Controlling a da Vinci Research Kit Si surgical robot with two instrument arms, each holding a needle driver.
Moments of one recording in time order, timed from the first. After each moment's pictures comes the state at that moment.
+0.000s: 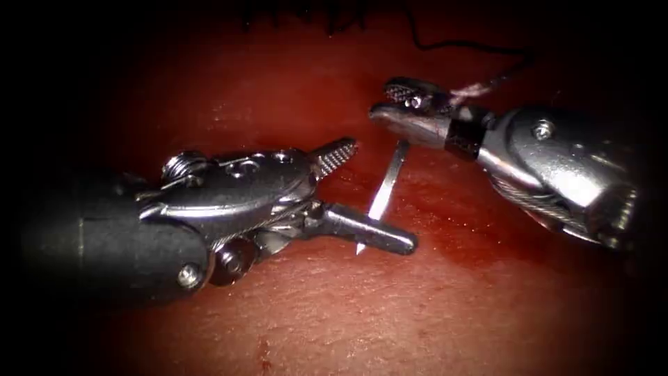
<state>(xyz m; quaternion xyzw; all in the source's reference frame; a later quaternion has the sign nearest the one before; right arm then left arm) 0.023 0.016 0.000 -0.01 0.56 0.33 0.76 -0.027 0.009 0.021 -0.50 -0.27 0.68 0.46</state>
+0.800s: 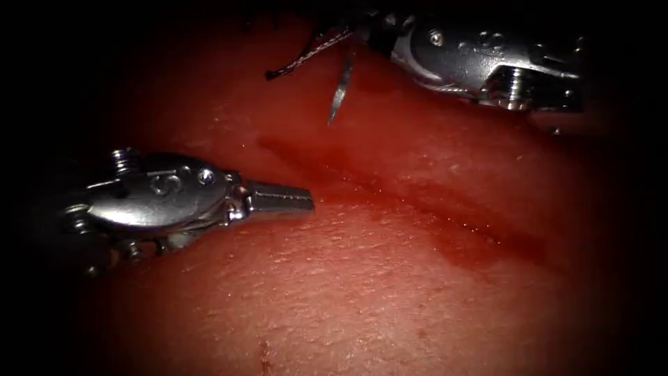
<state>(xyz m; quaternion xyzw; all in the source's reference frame) 0.028 0.021 0.010 -0.11 0.54 0.15 0.82 -0.022 0.008 0.025 -0.41 -0.14 0.83 0.35</state>
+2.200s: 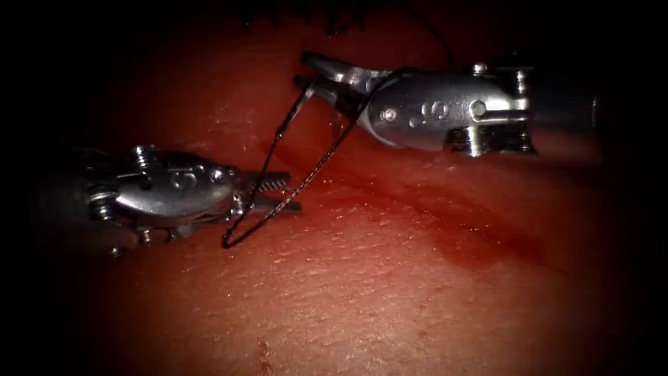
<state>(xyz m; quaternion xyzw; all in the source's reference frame) 0.030 0.014 0.014 -0.23 0.51 -0.04 0.83 -0.020 0.007 0.030 -0.34 -0.12 0.87 0.34</state>
